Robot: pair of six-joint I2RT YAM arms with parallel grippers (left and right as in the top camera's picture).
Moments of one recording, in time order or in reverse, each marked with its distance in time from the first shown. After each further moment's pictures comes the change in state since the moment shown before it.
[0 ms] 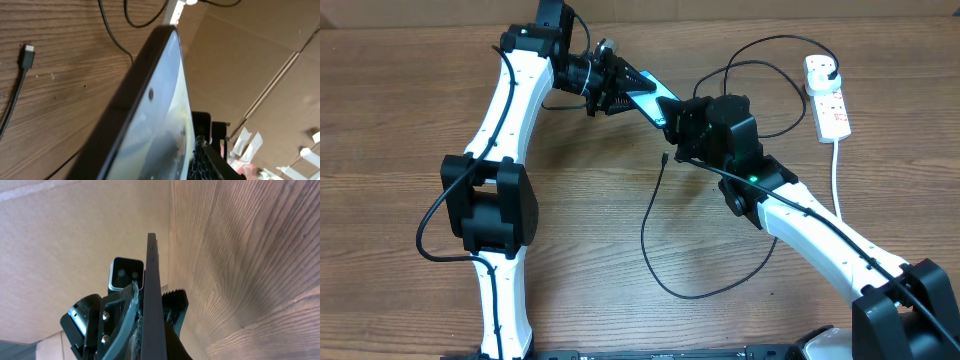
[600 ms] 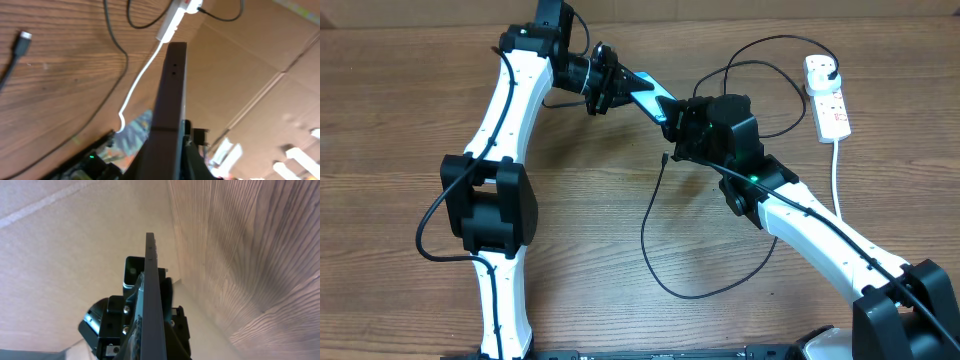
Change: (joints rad) left arm 0.003 0.000 0.000 0.030 0.011 -0.170; right arm -0.001 0.000 0.002 0.008 -0.013 0.153
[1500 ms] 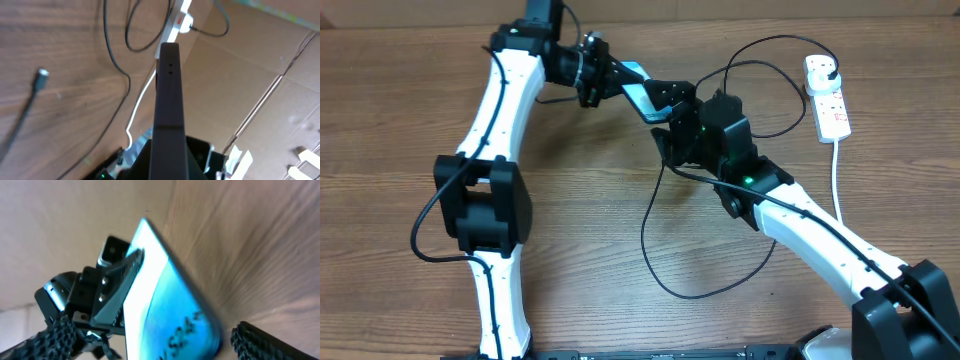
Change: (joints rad) left arm 0.059 0.000 0.000 0.082 -0.040 0.061; right arm 0.011 0.000 0.011 -0.032 0.009 -0.435
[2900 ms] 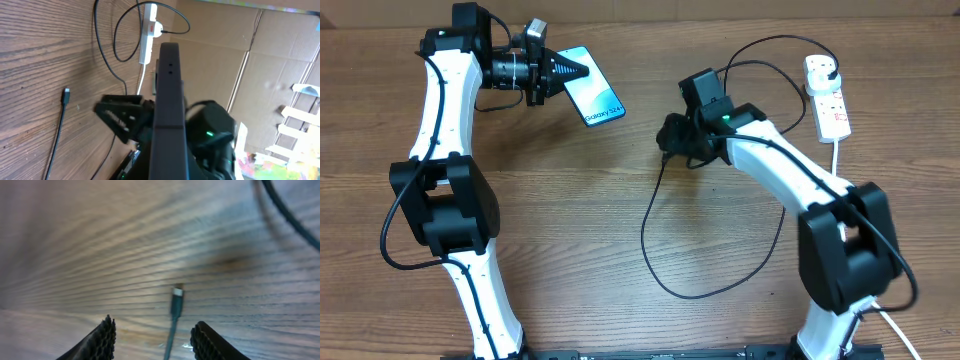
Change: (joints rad) left arm 0.194 0.000 0.000 -0.188 0.185 0.461; right arm -0.068 0.387 0.404 -0.728 -0.013 -0.922
